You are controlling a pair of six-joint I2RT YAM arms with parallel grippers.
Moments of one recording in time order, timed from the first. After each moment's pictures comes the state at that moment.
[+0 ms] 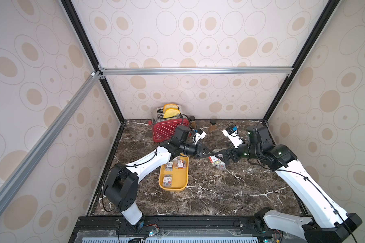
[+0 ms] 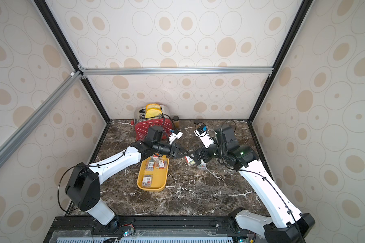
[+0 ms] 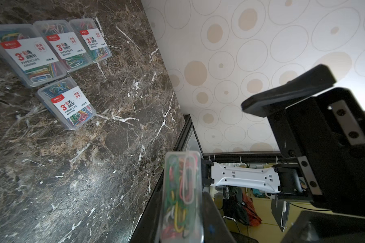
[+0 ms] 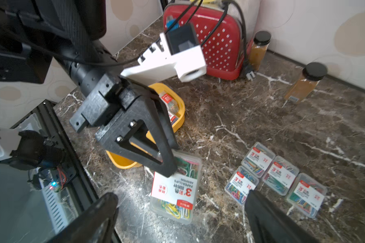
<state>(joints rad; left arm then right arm) -0.63 1.65 1.26 -0.19 0.93 -0.70 0.56 1.15 1.30 -0.88 -0.38 -0.07</state>
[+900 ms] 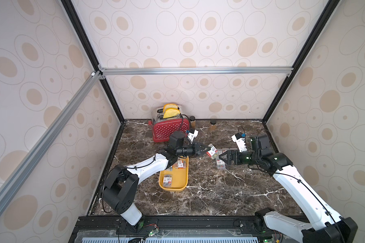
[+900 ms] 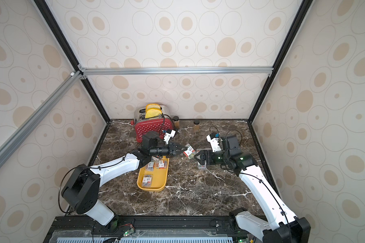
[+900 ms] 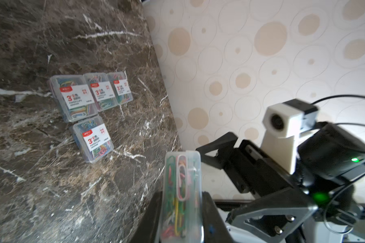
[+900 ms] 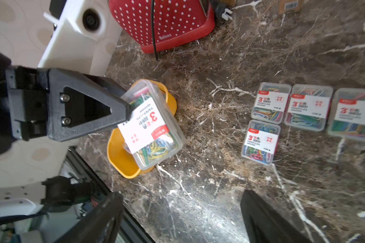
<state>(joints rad) -0.61 1.60 1.02 0.33 0.70 -1.04 0.38 1.07 1.00 -0.67 -0.51 0.34</state>
